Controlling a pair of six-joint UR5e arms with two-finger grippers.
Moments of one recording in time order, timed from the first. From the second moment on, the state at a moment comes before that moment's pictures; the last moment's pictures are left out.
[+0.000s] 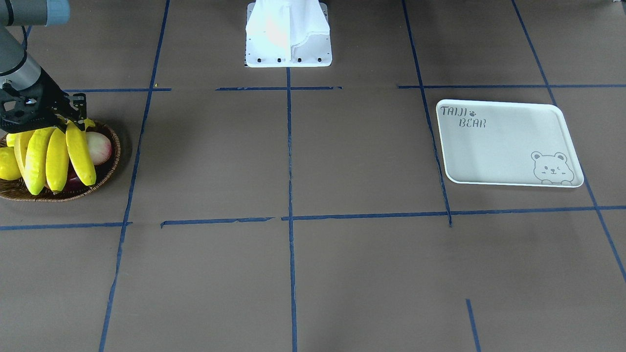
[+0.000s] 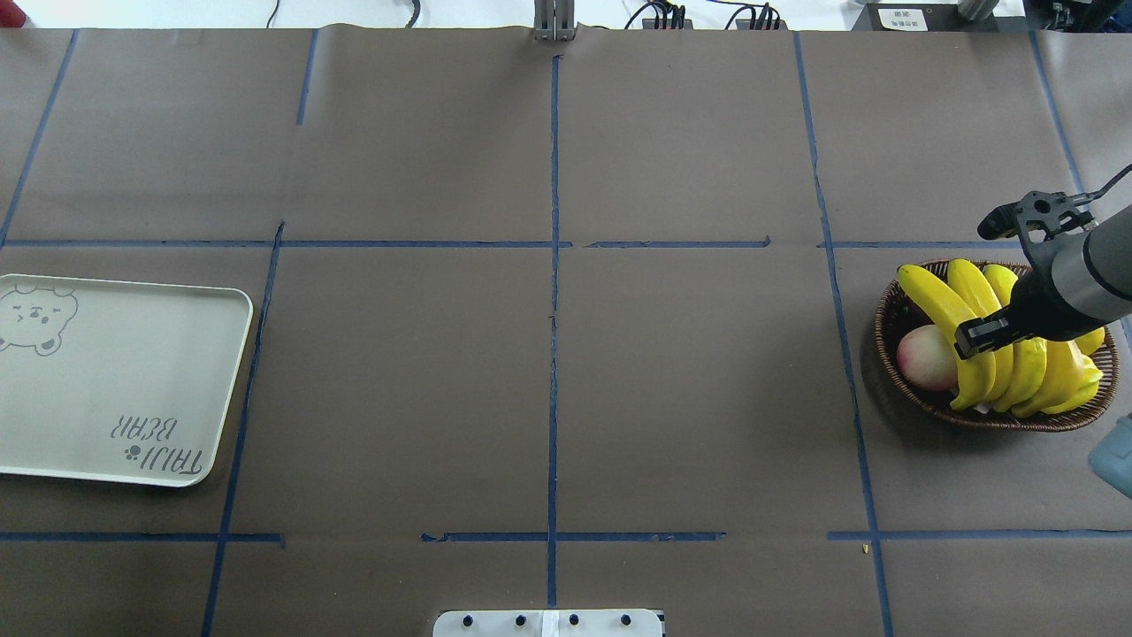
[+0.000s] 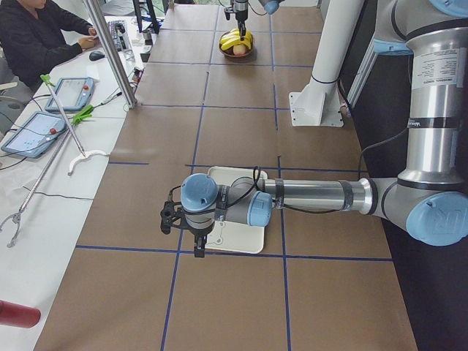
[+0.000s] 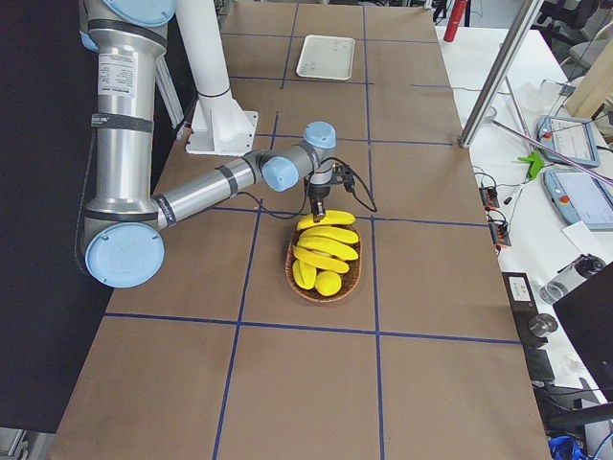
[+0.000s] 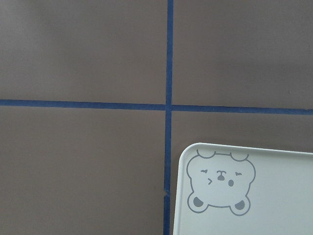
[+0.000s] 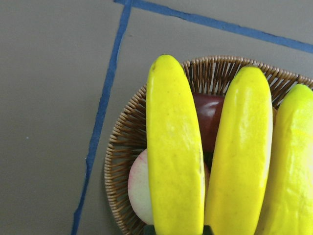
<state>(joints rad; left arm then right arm) -1.59 -1.52 -1.62 -1.72 -2.43 -0.12 0.90 -1.65 2.06 -1.45 2.12 0.59</state>
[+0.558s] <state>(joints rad) -1.55 -1.52 -1.64 -1.78 -2.43 -0.19 1.01 -1.62 2.16 -1.43 2.25 0.76</state>
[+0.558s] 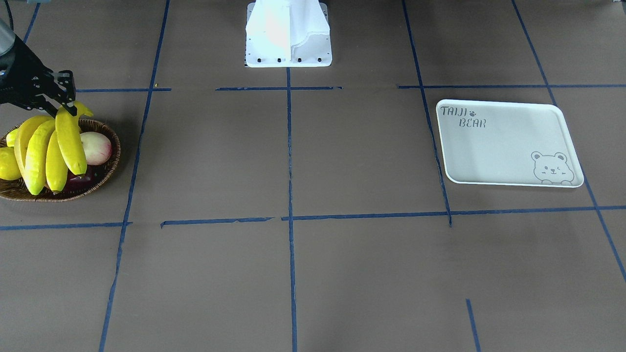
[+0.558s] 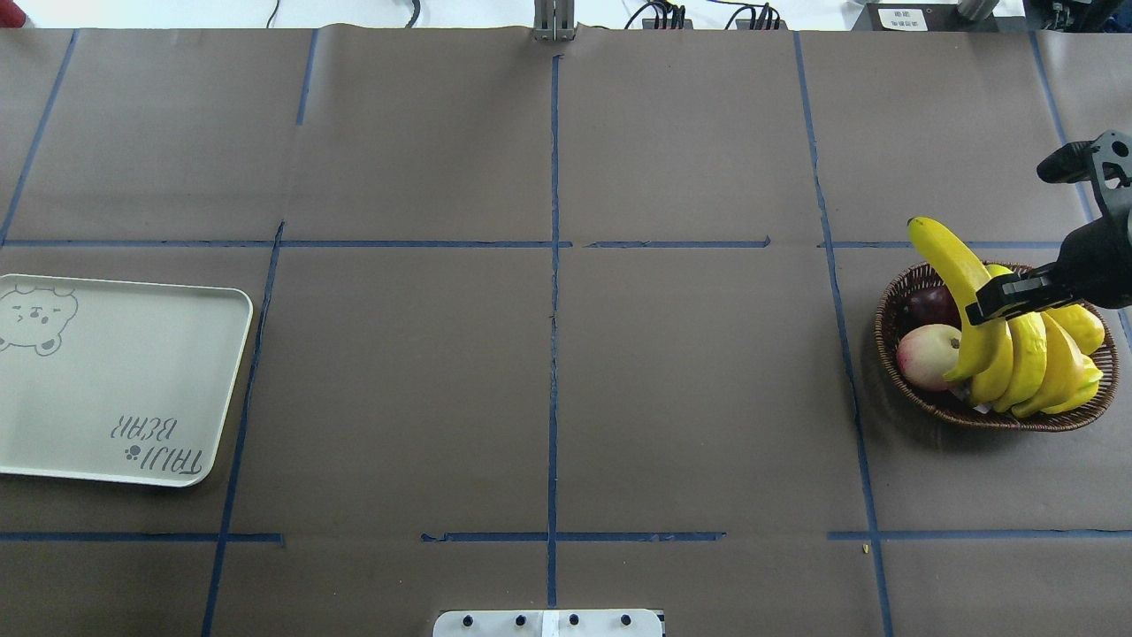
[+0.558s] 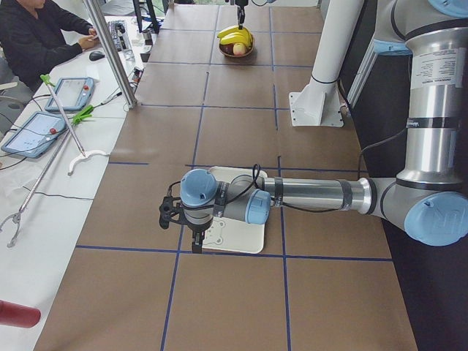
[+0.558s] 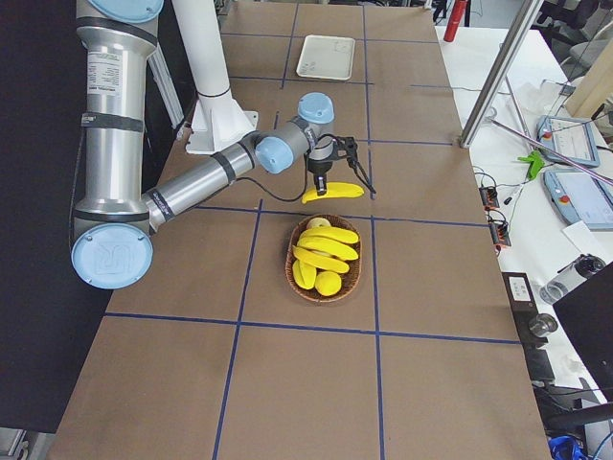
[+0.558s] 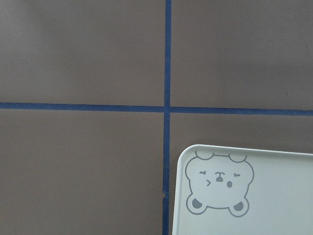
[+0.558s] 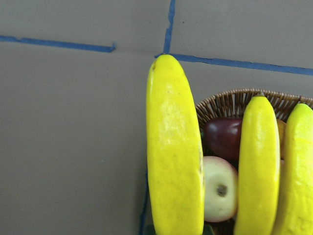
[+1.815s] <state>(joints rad) -1.00 -1.83 -1.65 -2.61 -2.30 -1.69 0.48 -1.22 1.94 -0.89 1.89 1.43</state>
